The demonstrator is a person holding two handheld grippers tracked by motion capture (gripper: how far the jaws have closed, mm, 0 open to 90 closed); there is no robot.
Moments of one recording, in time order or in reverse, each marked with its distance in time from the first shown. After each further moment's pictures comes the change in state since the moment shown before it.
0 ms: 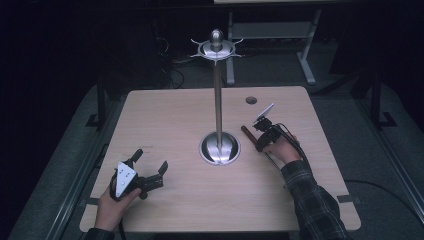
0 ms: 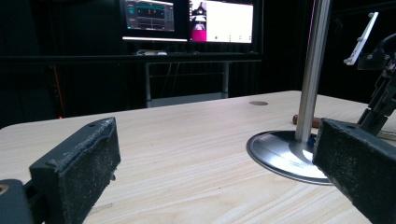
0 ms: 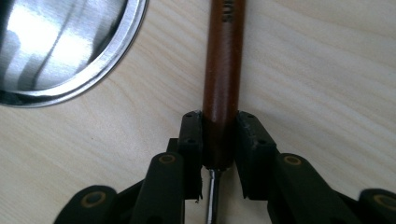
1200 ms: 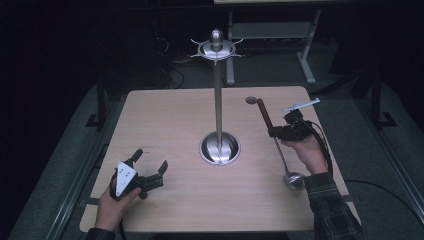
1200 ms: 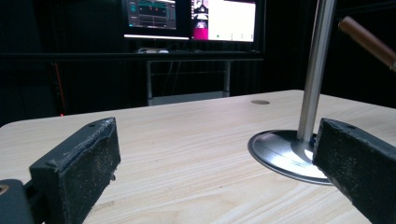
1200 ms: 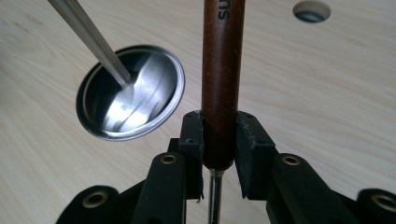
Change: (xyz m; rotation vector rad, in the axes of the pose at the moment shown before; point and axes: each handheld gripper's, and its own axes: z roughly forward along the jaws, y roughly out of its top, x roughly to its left) left arm 0.000 0.000 0.001 0.006 0.004 -0.009; right arm -0.019 -0.059 -0.092 -0.498 0.098 -0.017
